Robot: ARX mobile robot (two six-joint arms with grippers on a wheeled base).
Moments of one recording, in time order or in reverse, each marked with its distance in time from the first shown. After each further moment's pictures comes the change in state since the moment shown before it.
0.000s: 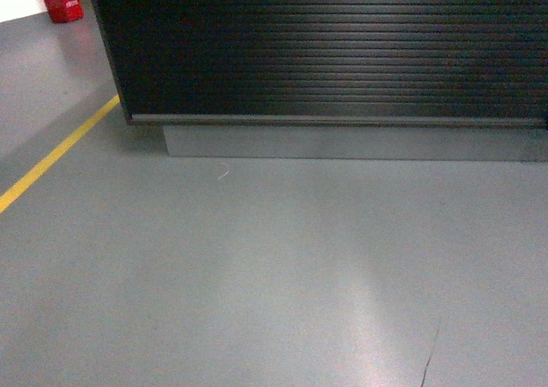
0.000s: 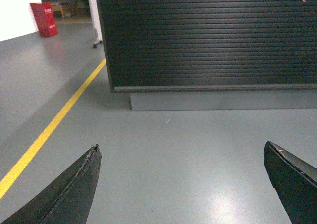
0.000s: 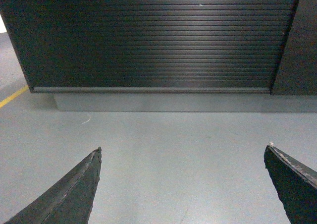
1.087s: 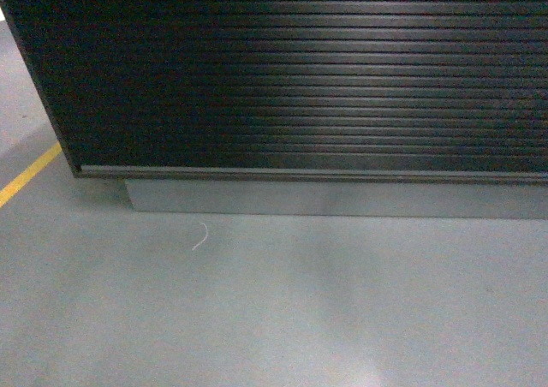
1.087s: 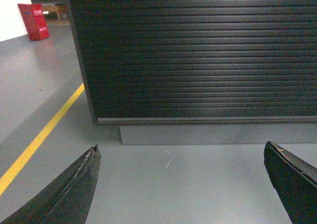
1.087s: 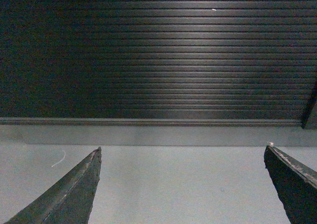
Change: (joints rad) left arm 0.000 0.000 0.000 0.003 -0.001 0.000; right arm 0.000 0.000 0.000 0.003 0.000 0.000
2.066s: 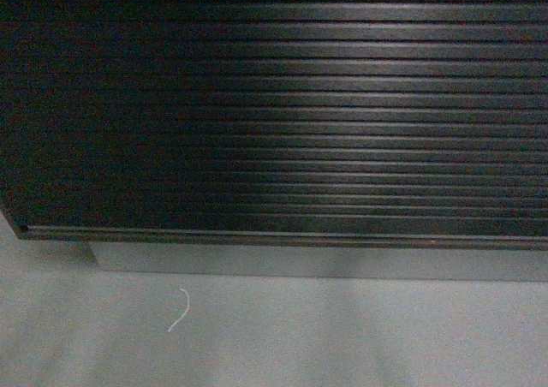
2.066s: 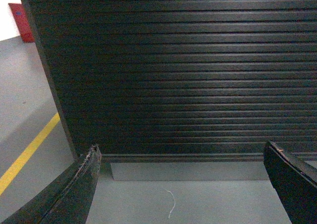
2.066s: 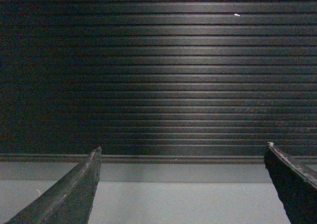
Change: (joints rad) left arm 0.000 0.000 0.000 -0.003 0.000 0.000; right arm 0.000 0.000 0.000 -0.002 0.000 0.000
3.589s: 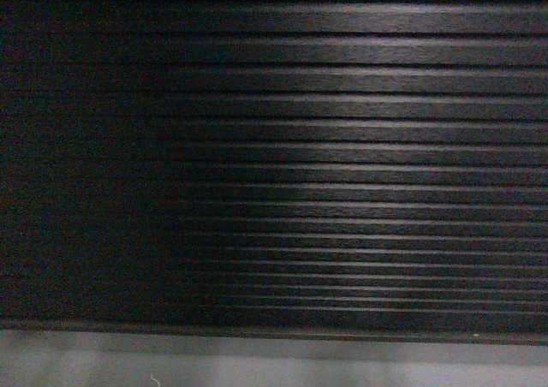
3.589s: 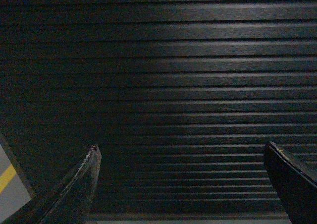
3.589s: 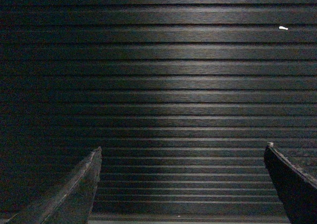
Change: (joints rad) left arm 0.000 0.000 0.000 0.000 0.000 0.000; right arm 0.000 0.000 0.000 0.000 0.000 0.000
